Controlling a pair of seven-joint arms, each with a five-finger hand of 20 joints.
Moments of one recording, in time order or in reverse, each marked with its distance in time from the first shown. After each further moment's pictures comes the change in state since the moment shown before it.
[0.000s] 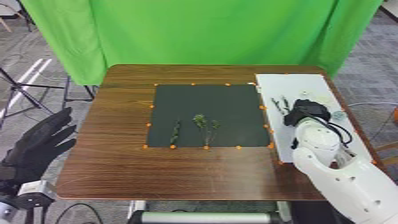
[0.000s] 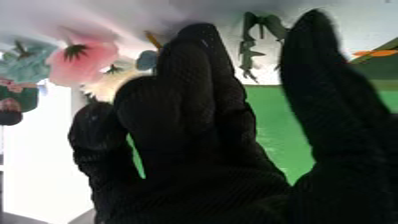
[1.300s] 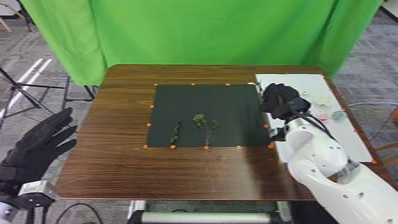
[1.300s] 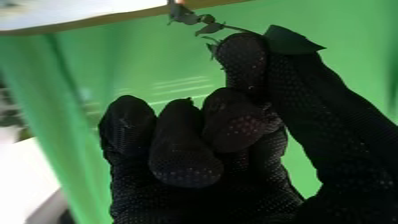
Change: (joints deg) left arm -0.1 -0.1 0.2 0.0 -0.1 0.0 -0.2; right arm -5.5 1.3 1.1 -10.8 0.6 18.0 -21.5
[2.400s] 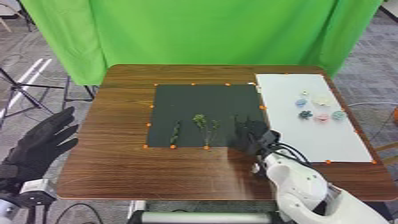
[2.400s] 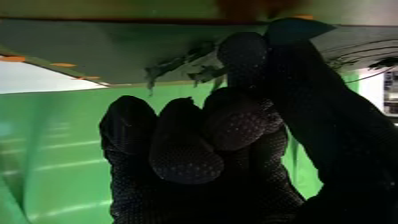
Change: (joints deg) left arm -0.6 0.9 0.3 0.3 -0.2 0.0 -0.5; right arm -6.3 0.4 -7.5 -1.2 -6.4 -3.0 -6.4
